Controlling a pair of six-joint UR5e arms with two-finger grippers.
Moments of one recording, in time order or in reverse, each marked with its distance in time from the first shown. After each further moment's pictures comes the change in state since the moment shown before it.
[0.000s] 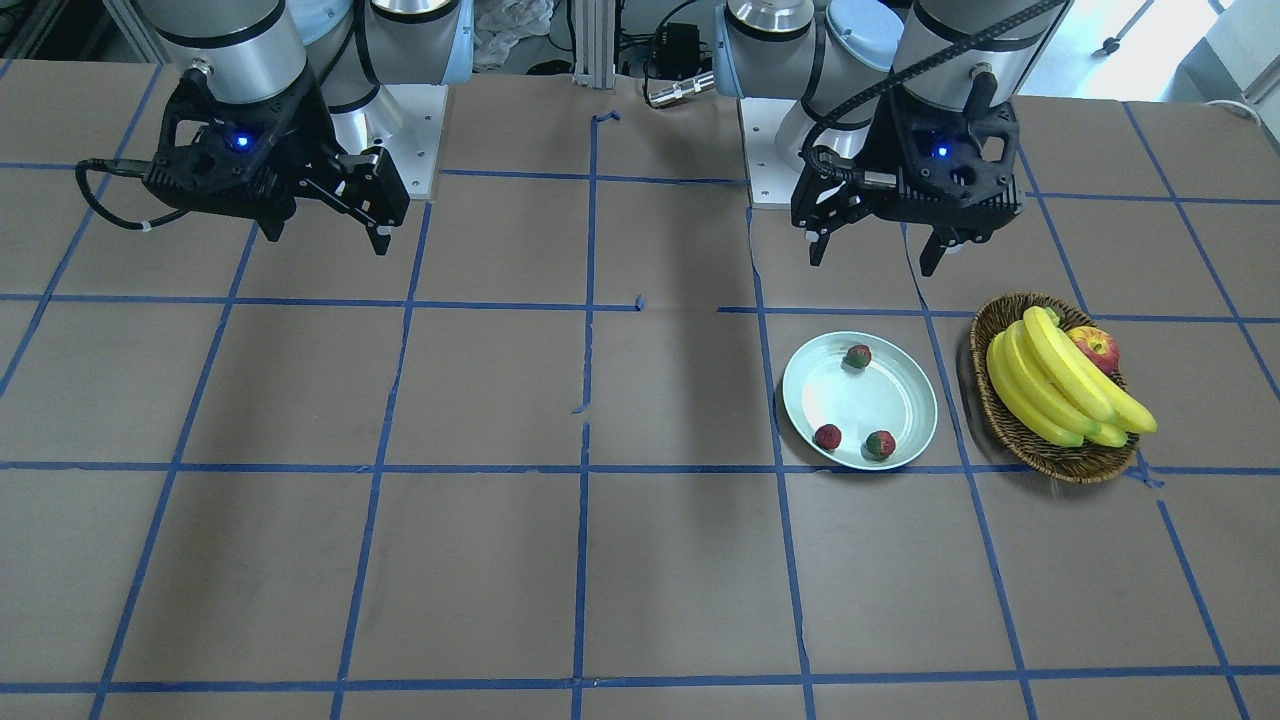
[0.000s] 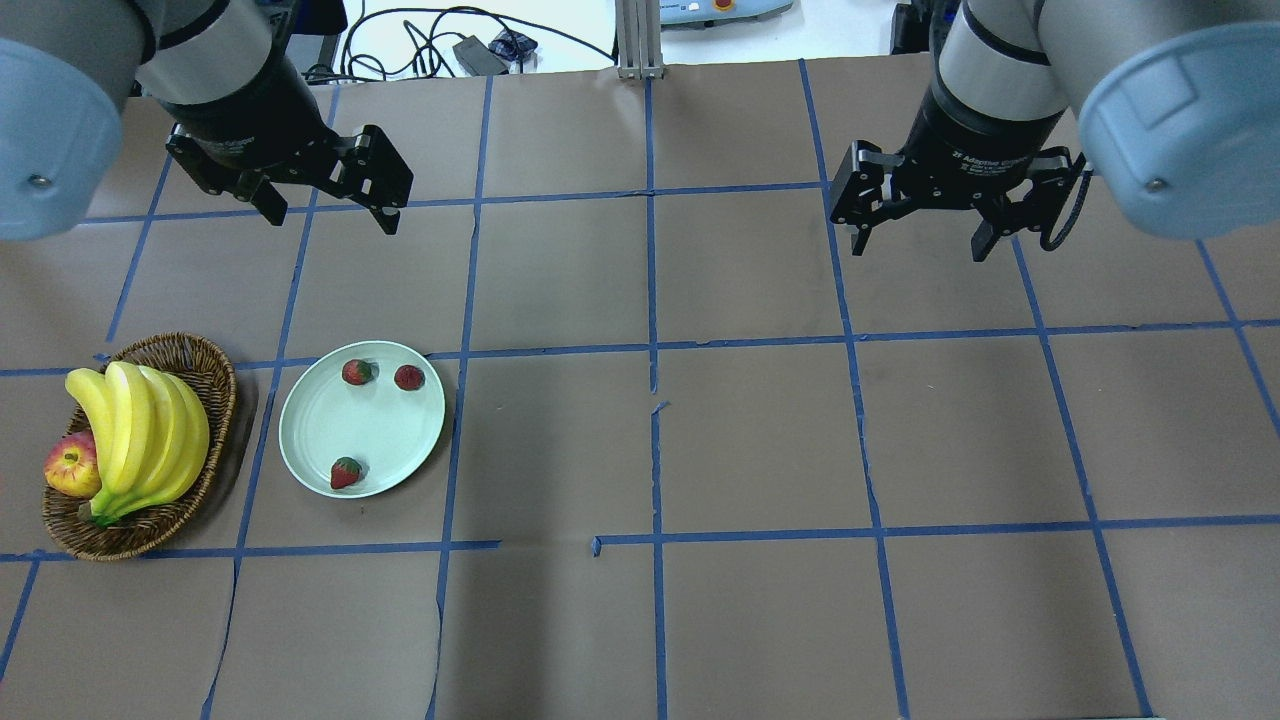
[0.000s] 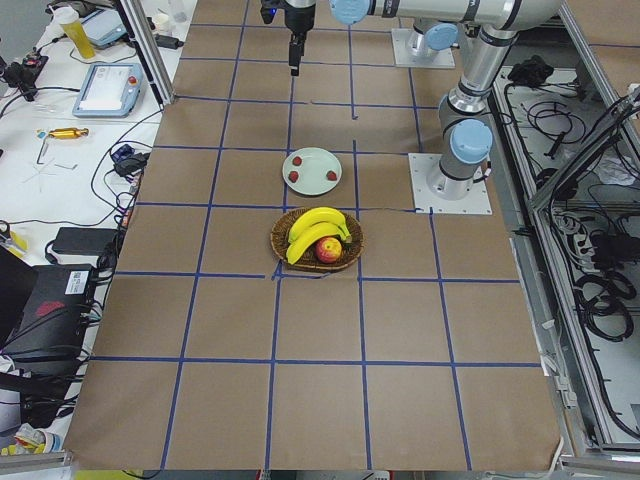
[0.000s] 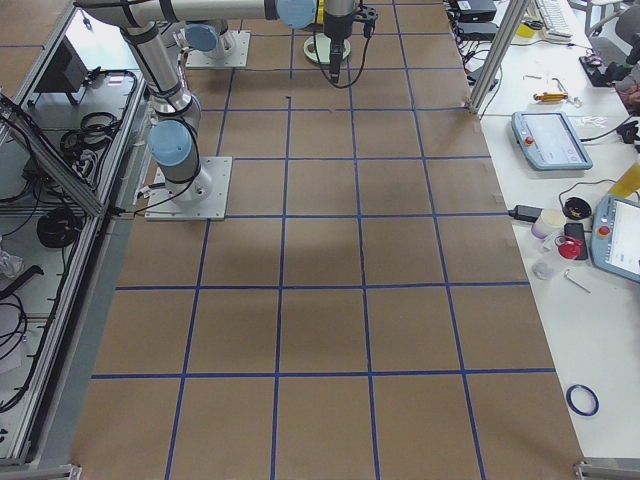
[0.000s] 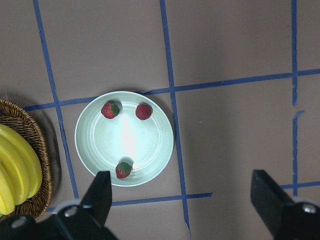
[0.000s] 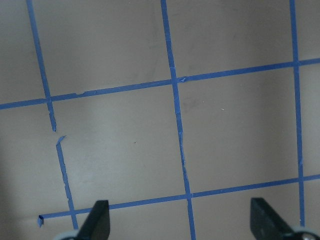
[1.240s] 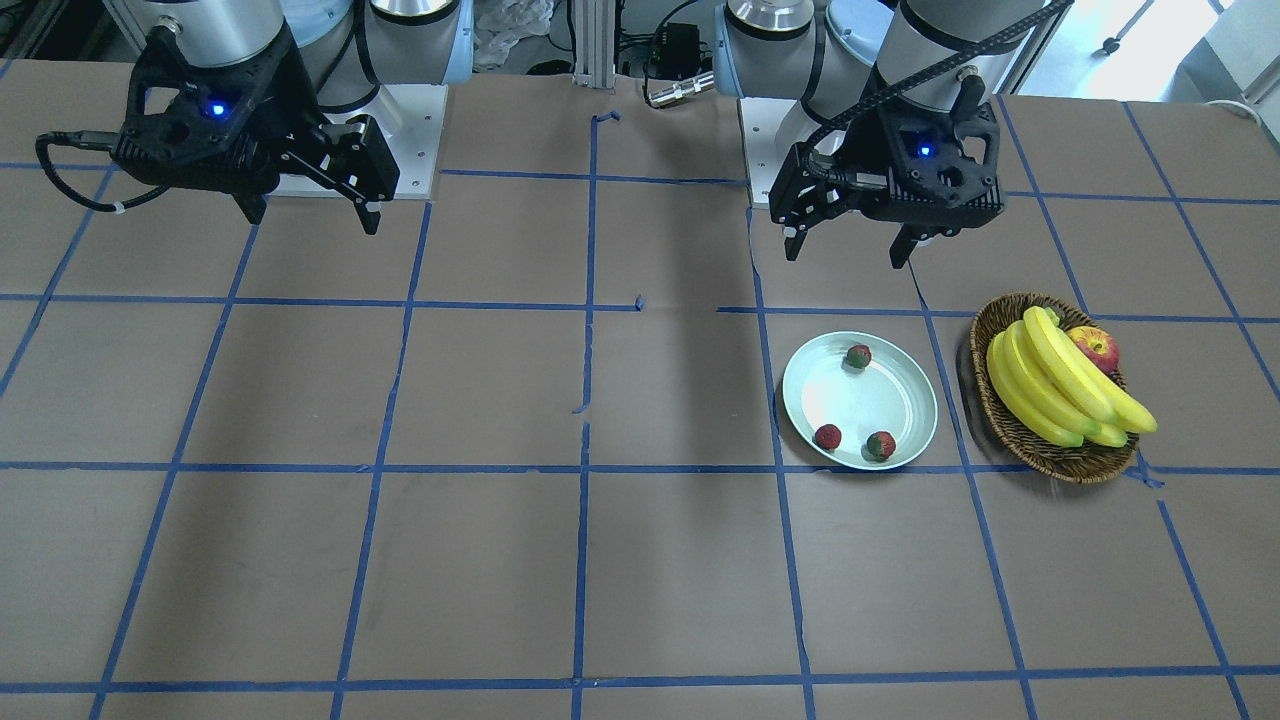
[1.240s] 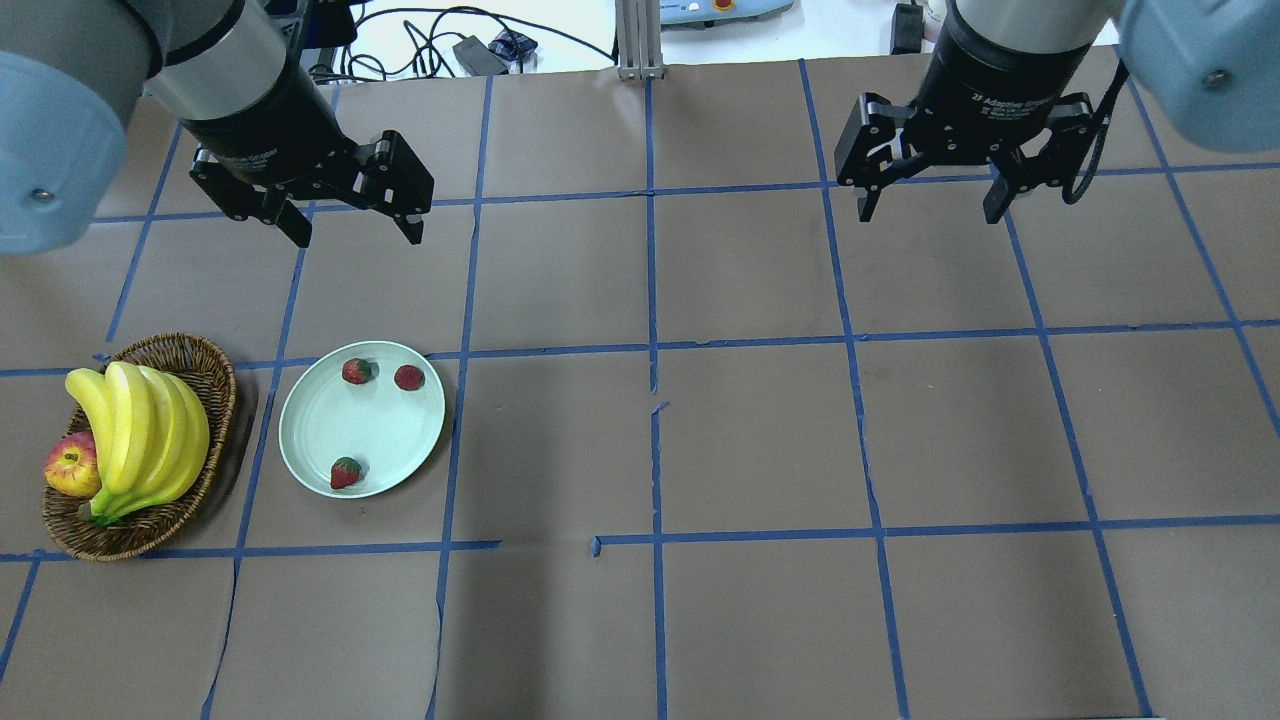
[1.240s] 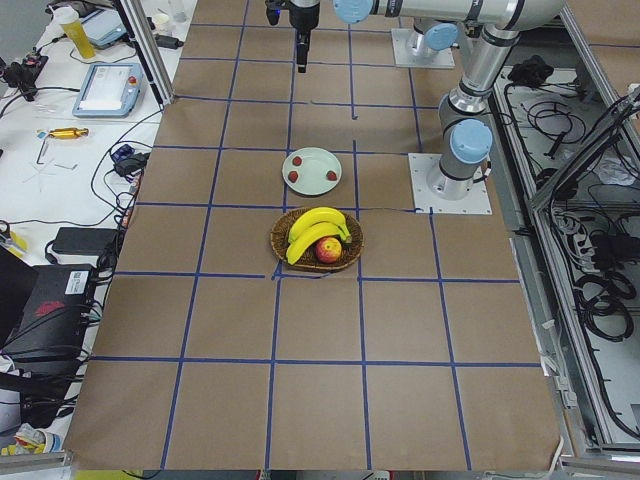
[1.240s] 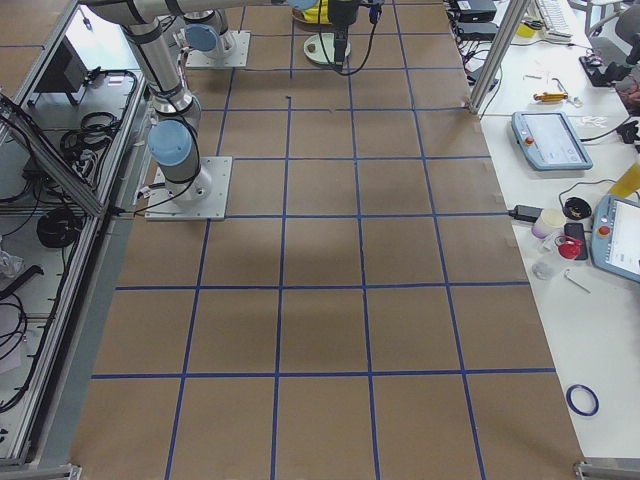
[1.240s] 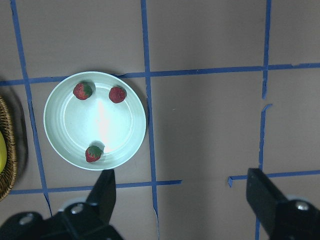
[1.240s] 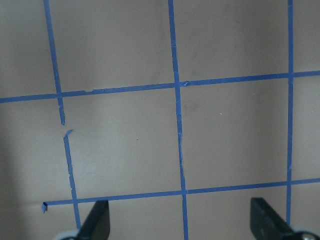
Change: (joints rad) left arm -0.002 0.004 -0.024 -0.007 -0.049 -0.088; right arm 0.000 0.030 -0.115 0.090 0.004 -0.078
